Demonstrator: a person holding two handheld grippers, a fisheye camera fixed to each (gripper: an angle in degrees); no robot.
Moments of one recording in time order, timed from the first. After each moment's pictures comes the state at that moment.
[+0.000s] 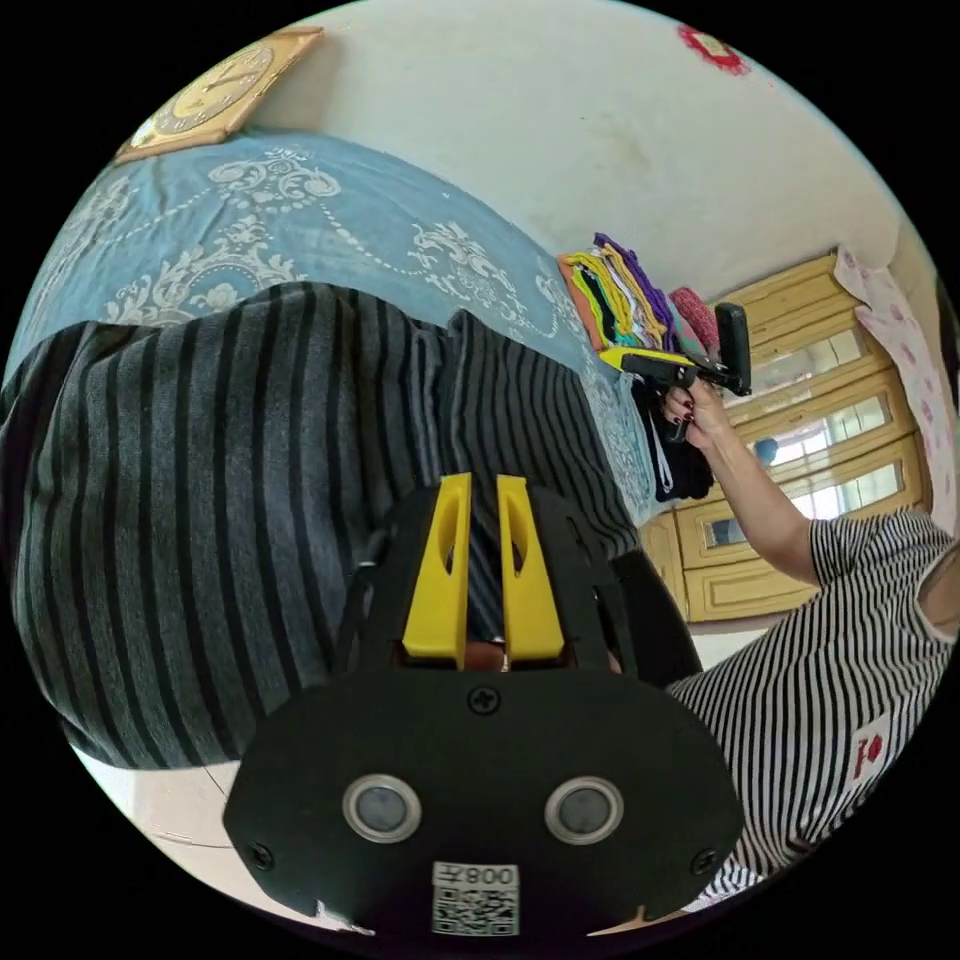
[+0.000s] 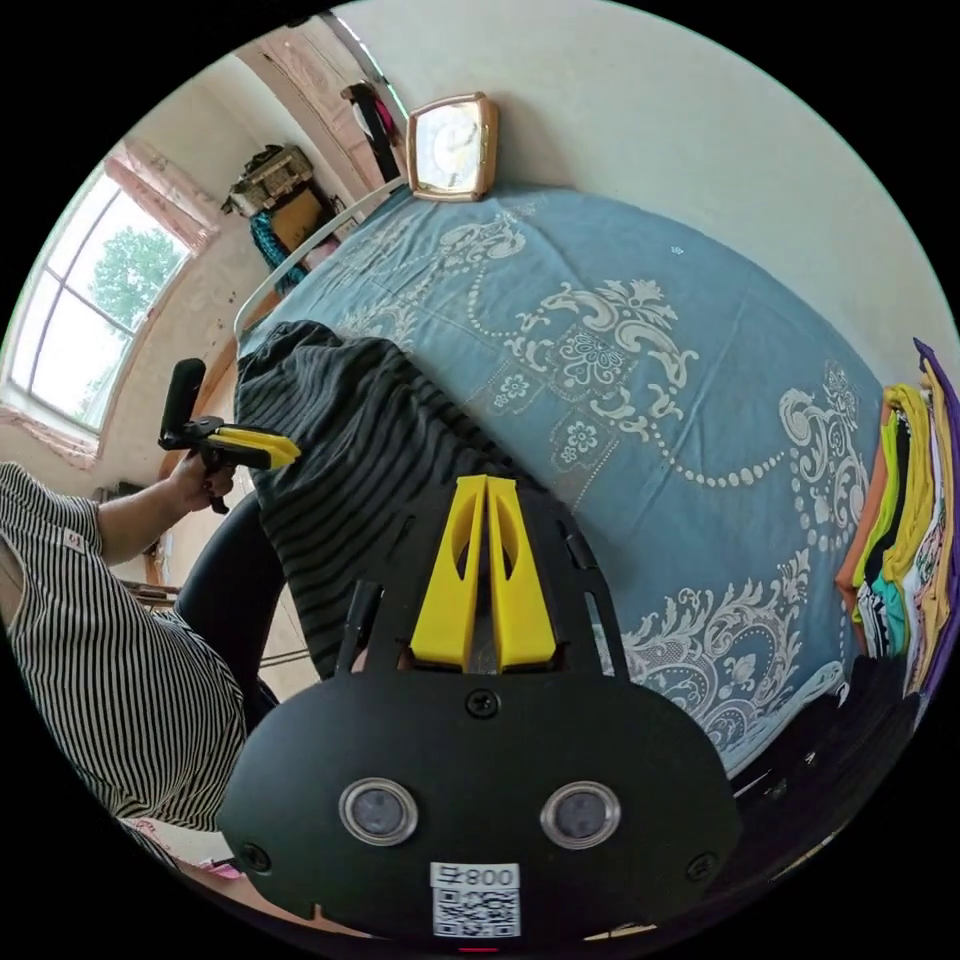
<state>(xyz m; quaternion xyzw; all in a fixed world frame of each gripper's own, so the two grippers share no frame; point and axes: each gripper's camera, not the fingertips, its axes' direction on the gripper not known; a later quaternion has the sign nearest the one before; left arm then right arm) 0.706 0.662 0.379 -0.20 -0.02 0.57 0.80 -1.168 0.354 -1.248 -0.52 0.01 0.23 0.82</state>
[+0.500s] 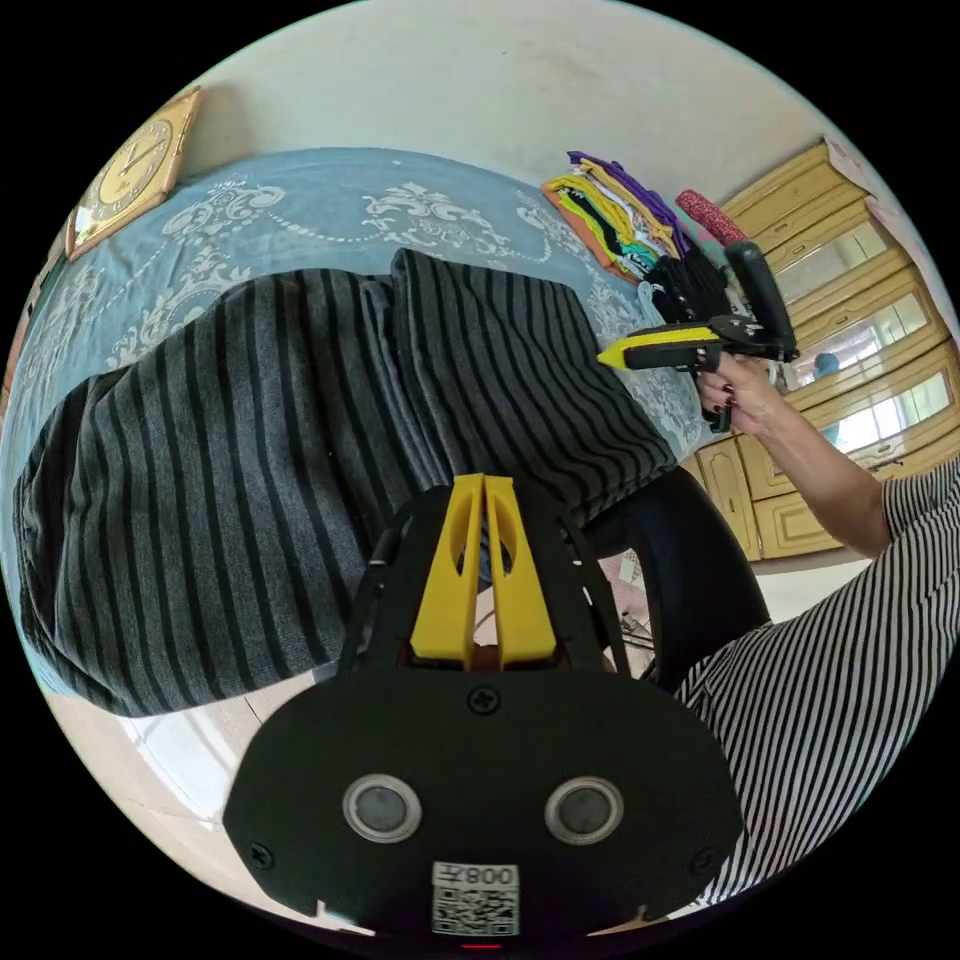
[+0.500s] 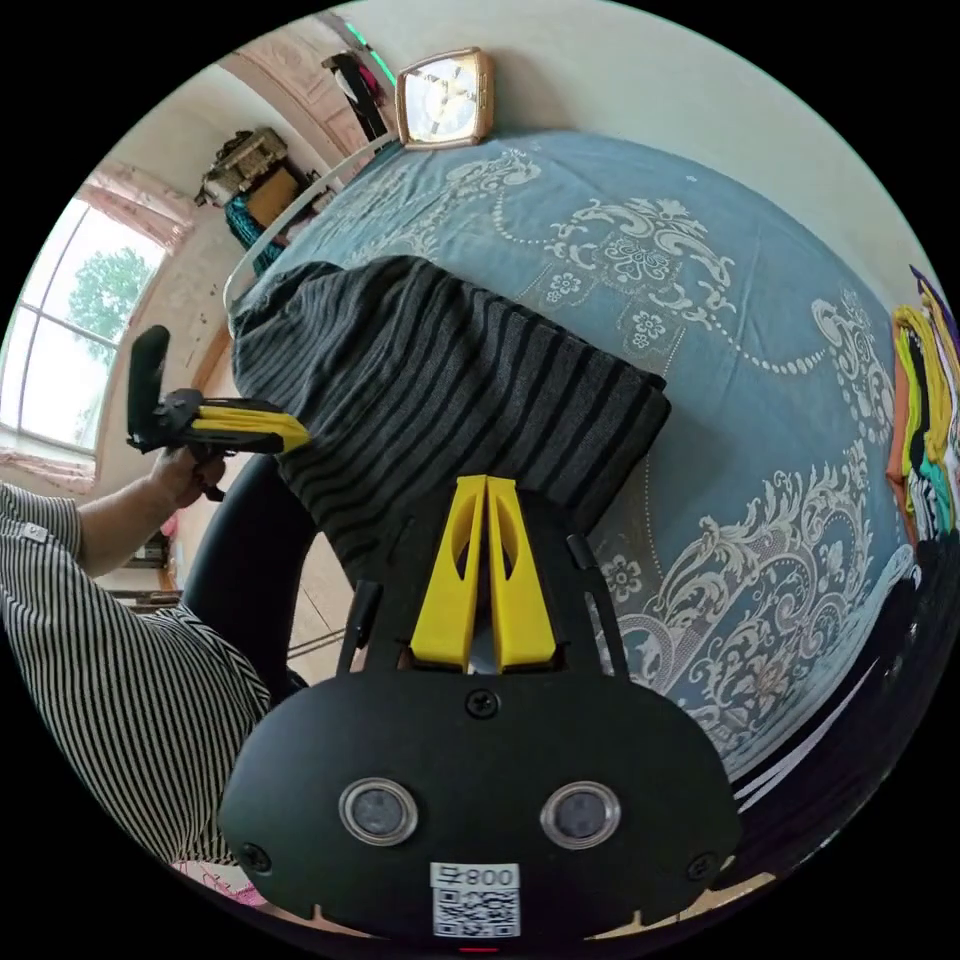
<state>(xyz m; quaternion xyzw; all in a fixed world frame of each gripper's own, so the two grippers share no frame) 0.684 0.774 0.415 -0.19 -0.13 0.63 0.74 -1.246 0.394 -1.283 -0.56 0.02 0.26 0.79</state>
